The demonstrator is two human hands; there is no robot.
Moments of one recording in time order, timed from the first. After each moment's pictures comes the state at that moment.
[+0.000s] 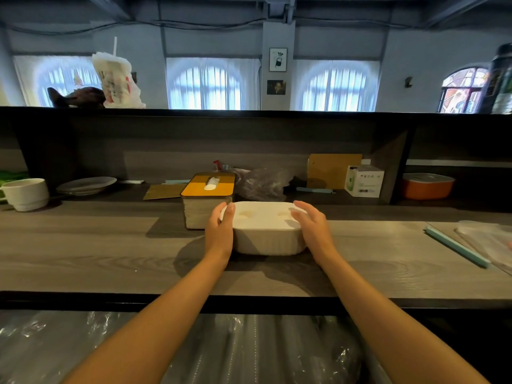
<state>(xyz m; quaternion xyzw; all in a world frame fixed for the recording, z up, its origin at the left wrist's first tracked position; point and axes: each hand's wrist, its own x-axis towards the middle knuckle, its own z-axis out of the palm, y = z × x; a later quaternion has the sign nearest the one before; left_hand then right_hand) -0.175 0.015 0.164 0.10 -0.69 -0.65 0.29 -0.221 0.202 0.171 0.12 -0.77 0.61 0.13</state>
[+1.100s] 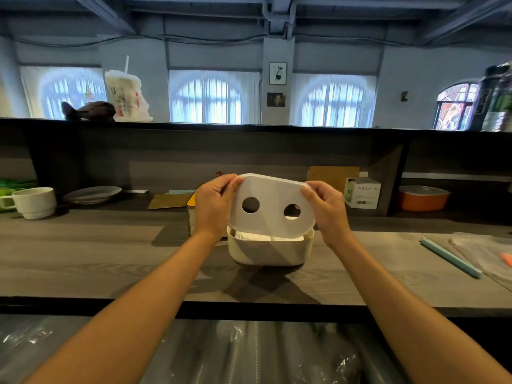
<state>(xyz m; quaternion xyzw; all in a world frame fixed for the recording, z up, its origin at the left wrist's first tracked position) -0.156 -0.003 0.237 -0.12 -0.73 -0.46 0.48 -0.202 0.208 0.233 0.22 -0.70 0.62 0.26</state>
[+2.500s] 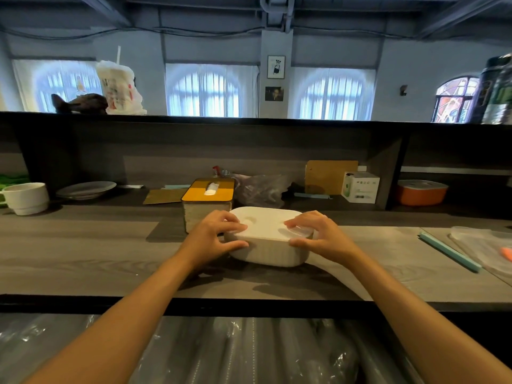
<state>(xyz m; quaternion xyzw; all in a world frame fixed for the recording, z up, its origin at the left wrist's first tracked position) -0.153 -0.041 0.176 -0.20 -0.91 -0.28 0.25 -0.199 0.245 0.198 0.31 -0.89 0.33 0.08</state>
